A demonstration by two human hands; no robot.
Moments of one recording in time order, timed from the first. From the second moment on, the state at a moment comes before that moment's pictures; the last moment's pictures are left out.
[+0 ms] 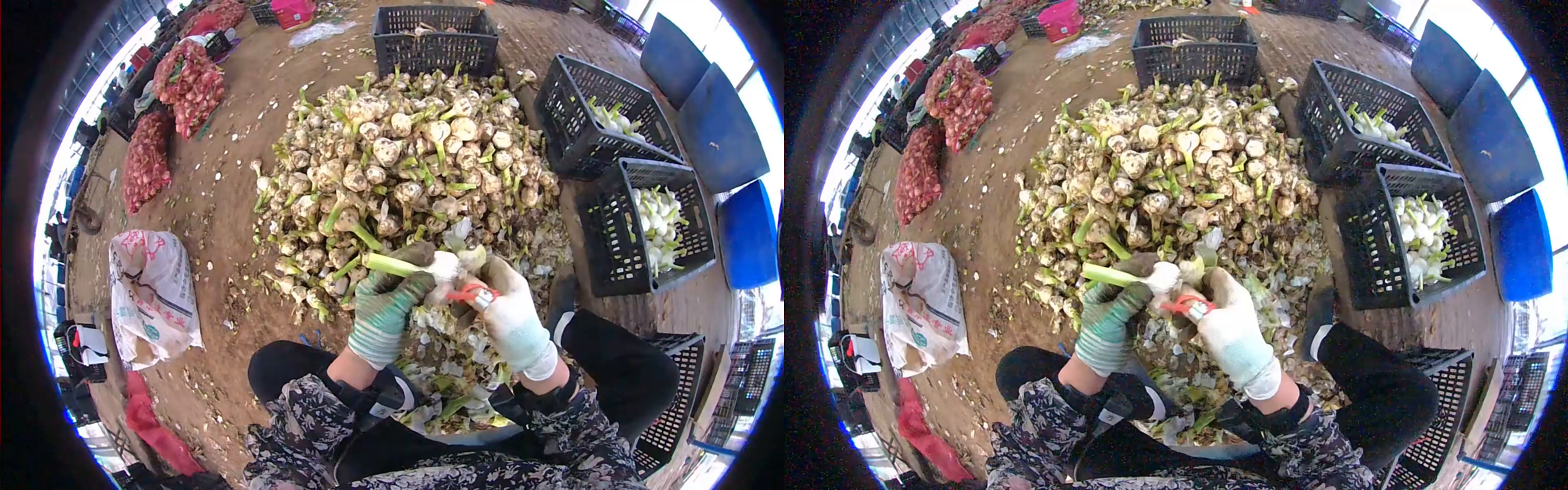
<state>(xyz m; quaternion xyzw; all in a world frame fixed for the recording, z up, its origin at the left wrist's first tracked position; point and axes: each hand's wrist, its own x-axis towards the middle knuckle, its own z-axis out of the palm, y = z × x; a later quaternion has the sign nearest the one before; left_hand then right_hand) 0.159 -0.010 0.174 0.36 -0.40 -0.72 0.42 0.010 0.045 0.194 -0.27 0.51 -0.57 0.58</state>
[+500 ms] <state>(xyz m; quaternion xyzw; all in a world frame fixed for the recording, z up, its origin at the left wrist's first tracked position) 0.164 -0.020 0.159 0.28 -0.12 -0.88 0.37 -0.009 0.026 0.202 -0.73 0.53 -0.39 0.19</state>
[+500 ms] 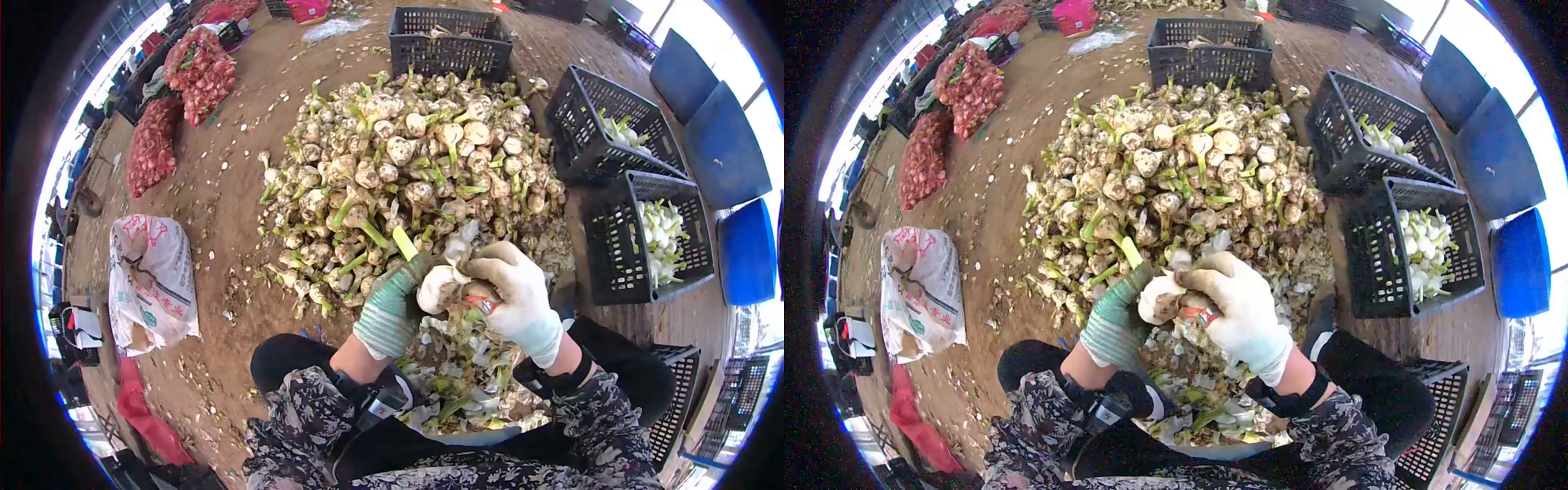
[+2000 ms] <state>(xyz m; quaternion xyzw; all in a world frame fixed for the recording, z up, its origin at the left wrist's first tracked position) 0.158 -0.025 0.132 0.38 -0.11 -0.86 0.33 -0.006 0.022 0.190 -0.62 0.49 -0.42 0.44</state>
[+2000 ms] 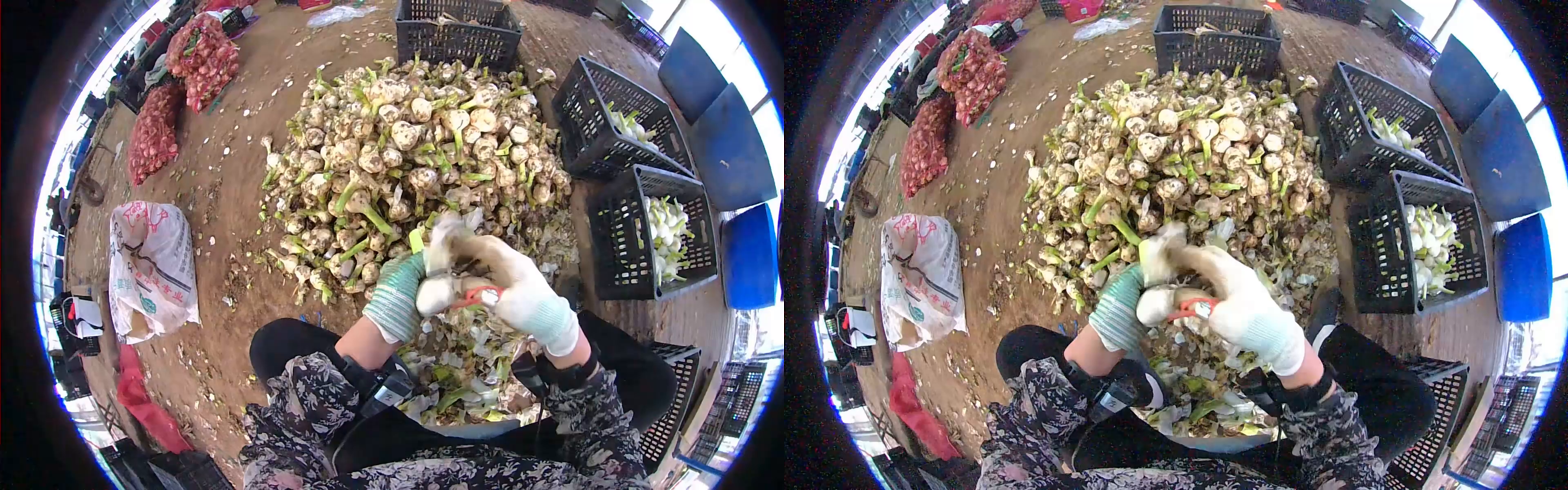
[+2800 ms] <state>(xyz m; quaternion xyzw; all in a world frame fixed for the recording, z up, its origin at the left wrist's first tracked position) 0.161 -0.036 0.142 0.37 0.00 -0.82 0.44 0.009 0.050 0.167 -0.63 0.63 -0.36 0.27</state>
